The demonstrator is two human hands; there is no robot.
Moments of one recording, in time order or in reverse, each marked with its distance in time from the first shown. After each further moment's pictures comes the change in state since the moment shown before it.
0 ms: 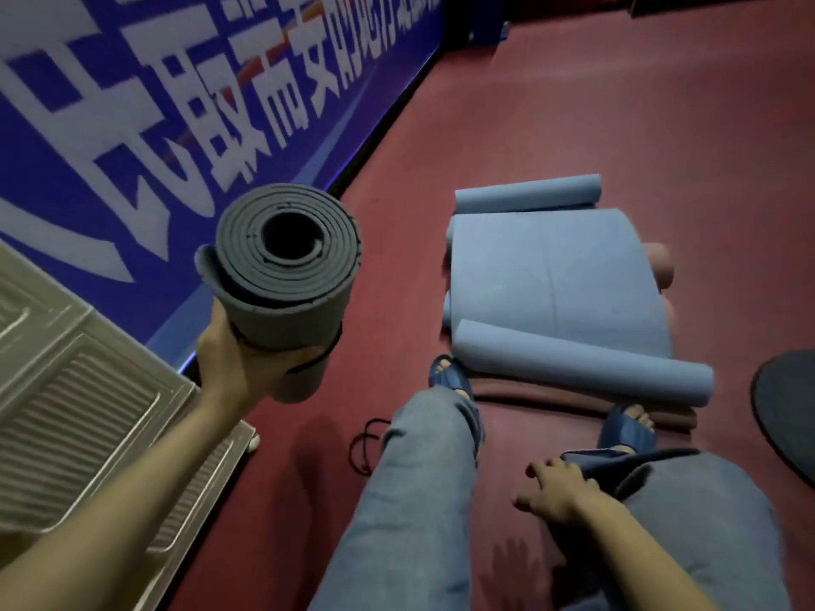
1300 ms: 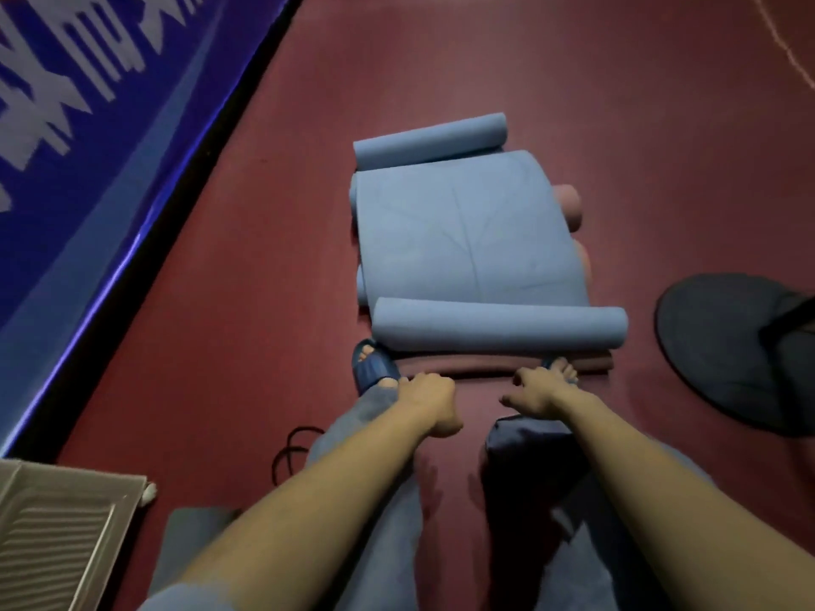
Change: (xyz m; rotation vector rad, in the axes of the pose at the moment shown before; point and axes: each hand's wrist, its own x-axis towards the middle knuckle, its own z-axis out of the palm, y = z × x) left_hand -0.069 0.057 0.348 0.794 -1.258 0.371; right_hand 0.073 0.058 -0.109 0.095 0.042 0.258
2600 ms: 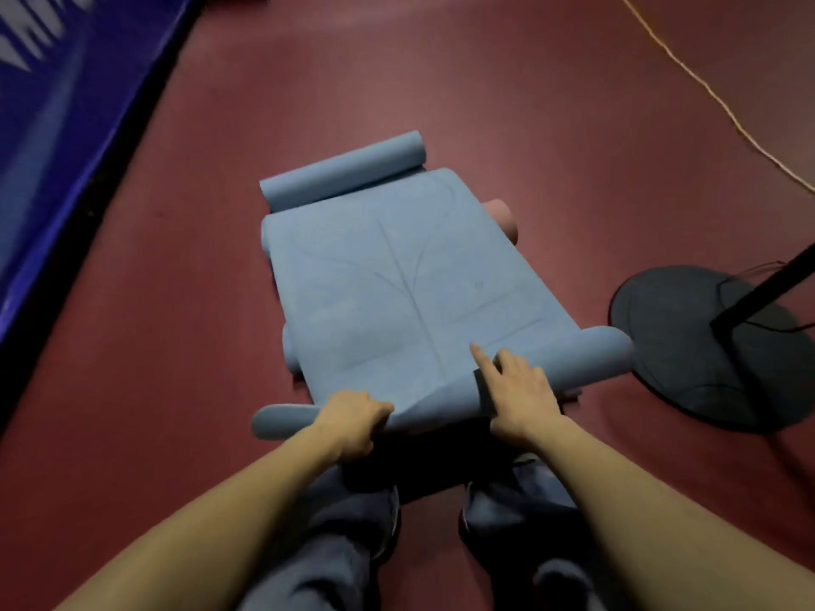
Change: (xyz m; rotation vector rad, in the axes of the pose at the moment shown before) left_hand 0.147 -0.059 -0.037 0.384 0.092 0.309; right_hand 0.111 0.038 -0.020 -0.035 0.391 -0.081
